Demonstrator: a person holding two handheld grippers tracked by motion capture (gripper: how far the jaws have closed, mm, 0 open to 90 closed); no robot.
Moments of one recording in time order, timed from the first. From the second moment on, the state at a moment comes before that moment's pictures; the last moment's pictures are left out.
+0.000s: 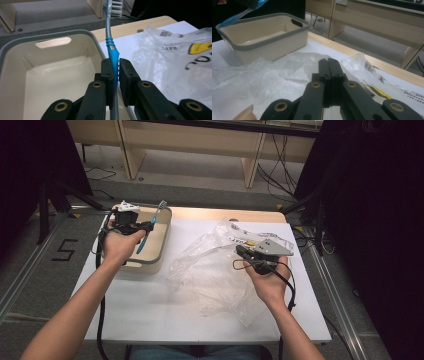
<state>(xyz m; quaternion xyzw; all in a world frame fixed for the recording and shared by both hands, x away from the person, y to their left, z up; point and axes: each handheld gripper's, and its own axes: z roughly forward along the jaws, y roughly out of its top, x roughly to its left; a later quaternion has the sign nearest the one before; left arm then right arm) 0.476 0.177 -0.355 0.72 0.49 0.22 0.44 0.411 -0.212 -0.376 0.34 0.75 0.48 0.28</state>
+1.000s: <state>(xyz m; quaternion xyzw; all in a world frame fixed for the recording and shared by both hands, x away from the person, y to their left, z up) 0.398 0.126 -0.360 0.77 0.38 0.18 0.49 0.412 -0.213 -0.378 0.35 0.75 0.48 0.28</state>
